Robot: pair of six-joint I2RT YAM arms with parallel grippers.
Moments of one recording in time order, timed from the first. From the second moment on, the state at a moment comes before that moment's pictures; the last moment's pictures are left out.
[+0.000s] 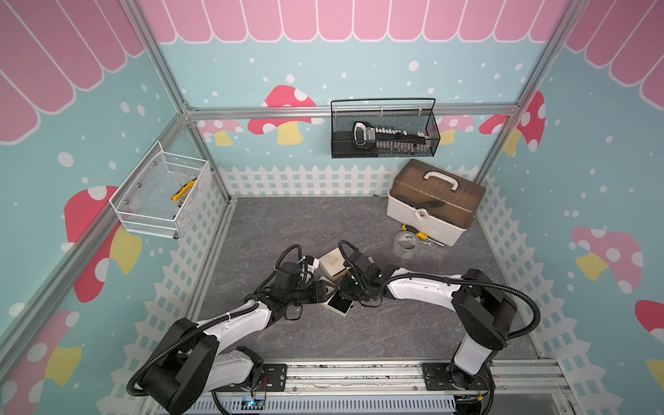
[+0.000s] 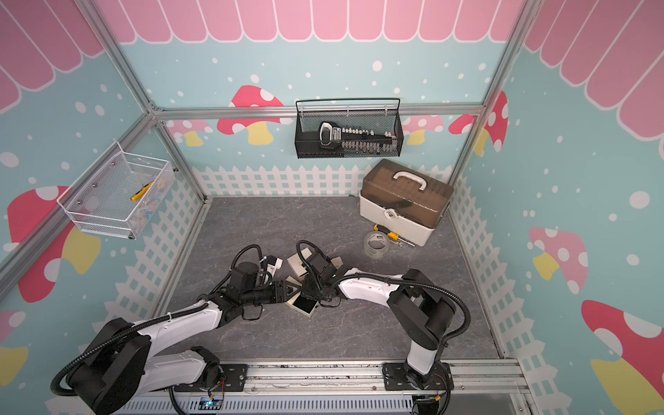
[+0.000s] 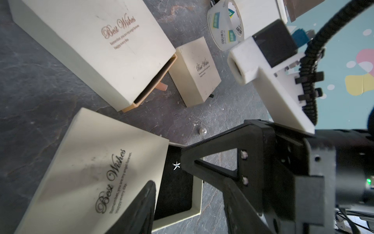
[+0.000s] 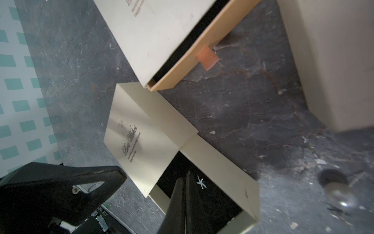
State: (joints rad) left arm -0.49 1.25 0.42 0.19 0.52 -0.65; right arm 0.89 1.74 1.04 -0.30 -0.15 1.03
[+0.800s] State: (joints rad) left arm -0.49 1.28 0.42 0.20 0.52 -0.65; right arm 0.89 1.76 1.04 -0.35 -0.14 1.02
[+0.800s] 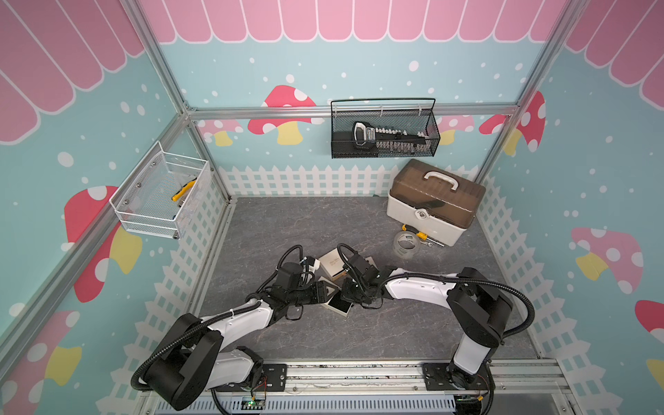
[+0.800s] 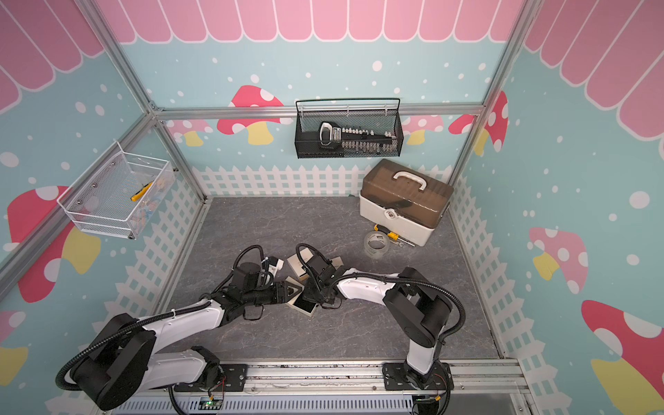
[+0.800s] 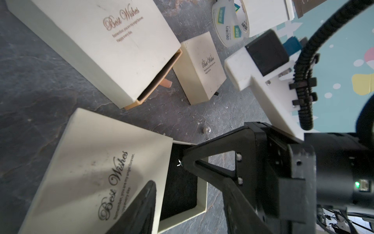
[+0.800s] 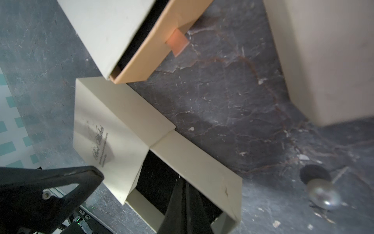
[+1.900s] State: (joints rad) left arm -0.55 1.23 0.48 0.11 0.44 -0.63; right arm 0.89 1.79 1.13 -0.44 -0.13 0.80
